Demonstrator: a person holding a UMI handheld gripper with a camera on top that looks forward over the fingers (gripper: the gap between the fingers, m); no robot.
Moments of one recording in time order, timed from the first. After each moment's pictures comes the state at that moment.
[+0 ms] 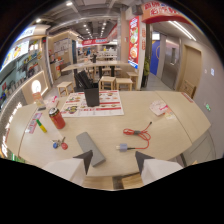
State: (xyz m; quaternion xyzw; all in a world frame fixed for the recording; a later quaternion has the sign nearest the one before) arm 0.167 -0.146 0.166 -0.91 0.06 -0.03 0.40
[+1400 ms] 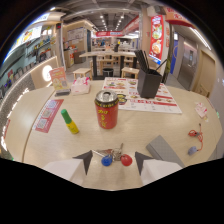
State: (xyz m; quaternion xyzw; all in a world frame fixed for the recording) arm -0.084 -0.032 0.051 -0.93 0.00 -0.01 0.37
